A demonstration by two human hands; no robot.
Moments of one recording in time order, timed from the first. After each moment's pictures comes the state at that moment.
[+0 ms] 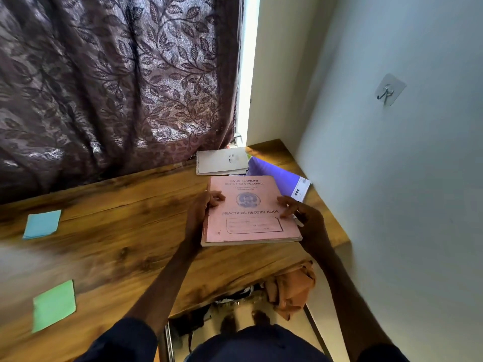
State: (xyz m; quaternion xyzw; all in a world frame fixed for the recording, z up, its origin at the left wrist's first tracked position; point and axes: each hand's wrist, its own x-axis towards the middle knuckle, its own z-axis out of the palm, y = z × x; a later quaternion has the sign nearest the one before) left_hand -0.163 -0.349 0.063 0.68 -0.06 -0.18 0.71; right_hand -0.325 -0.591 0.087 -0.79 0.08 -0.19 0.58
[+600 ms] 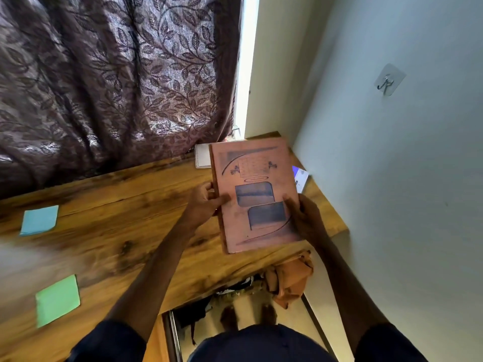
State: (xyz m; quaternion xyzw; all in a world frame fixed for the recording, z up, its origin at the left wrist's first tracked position) left_hand -0.170 -0.331 0.106 0.72 -0.10 -0.26 0.63; right_hand -0.321 -0.573 0.088 -0.82 0.22 -0.14 0.50
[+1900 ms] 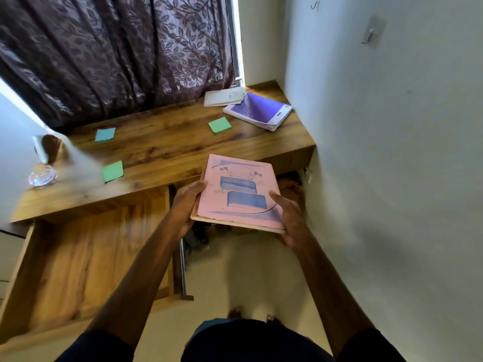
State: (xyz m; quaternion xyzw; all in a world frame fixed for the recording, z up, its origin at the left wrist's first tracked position) left_hand -0.635 -0.281 0.157 0.66 0.07 -0.24 0.71; right_hand -0.721 -0.501 0.106 -0.55 0.31 0.02 0.78
